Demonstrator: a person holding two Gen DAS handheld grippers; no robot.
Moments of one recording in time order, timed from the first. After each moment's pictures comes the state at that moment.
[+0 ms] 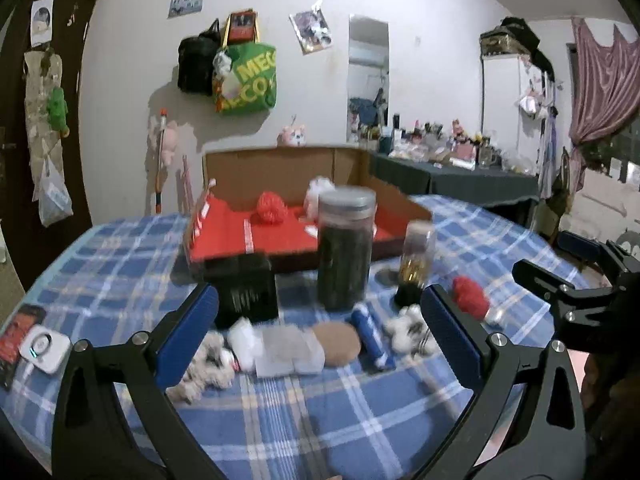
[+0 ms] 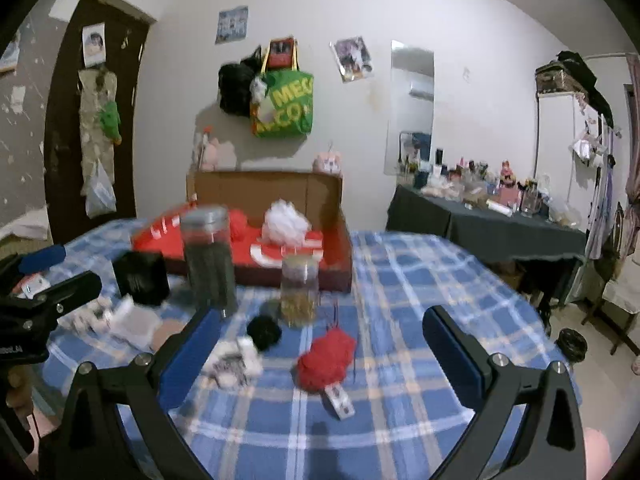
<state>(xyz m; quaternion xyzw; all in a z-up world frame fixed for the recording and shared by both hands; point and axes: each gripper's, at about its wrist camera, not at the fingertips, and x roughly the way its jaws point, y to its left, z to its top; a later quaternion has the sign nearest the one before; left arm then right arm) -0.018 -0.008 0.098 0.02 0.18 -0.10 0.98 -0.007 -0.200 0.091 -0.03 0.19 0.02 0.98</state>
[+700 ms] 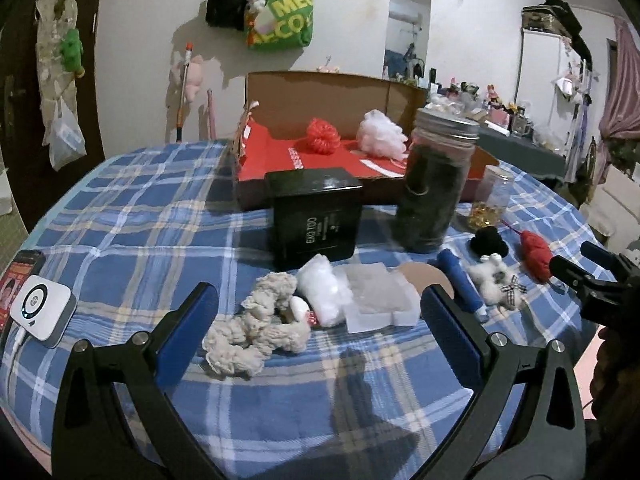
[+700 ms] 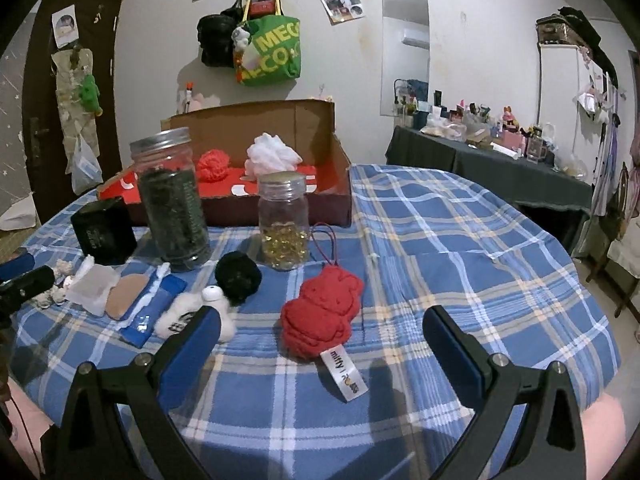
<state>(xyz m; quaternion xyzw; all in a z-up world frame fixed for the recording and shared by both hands) 0.021 0.054 0.052 -0.01 0.29 -0.06 0.96 0.036 -0.213 0.044 0.00 0.28 0.01 0.96</state>
